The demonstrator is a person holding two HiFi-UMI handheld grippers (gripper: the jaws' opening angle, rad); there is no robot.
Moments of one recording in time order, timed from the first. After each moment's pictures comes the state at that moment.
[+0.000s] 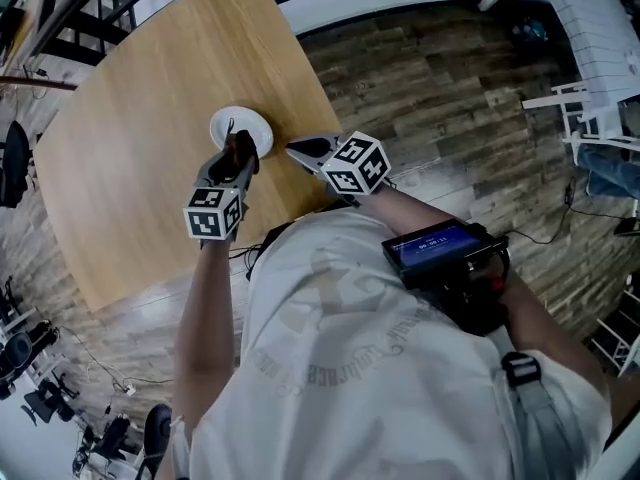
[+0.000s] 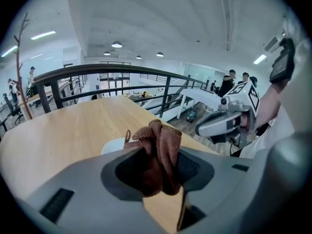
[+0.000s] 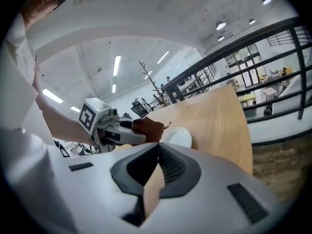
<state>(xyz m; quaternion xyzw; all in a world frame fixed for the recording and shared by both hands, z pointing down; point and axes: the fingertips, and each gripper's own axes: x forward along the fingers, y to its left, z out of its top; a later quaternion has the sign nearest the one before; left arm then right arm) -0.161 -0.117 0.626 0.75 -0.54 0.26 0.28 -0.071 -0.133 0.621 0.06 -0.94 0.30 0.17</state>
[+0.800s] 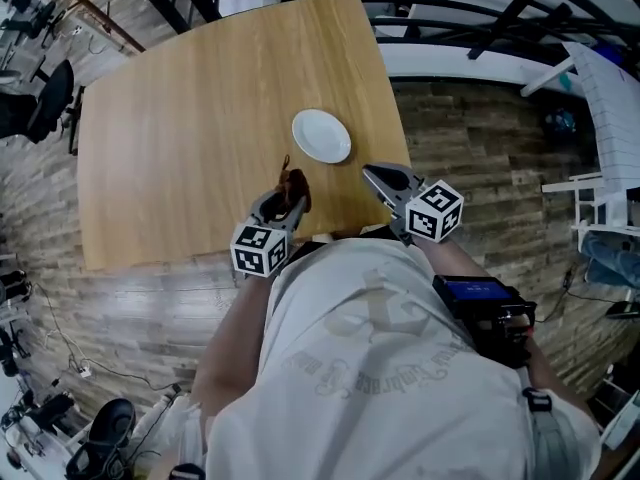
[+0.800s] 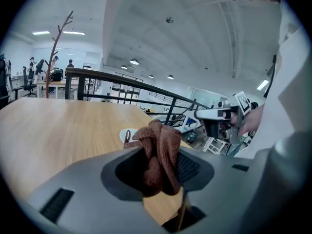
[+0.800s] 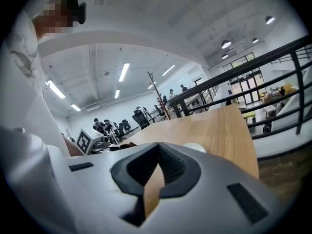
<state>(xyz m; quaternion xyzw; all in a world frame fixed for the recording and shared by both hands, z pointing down) -0.200 -0.008 0.607 0.75 -0.59 0.11 0.28 -0.084 -0.101 0.548 0.09 -0.96 0.24 0.10</state>
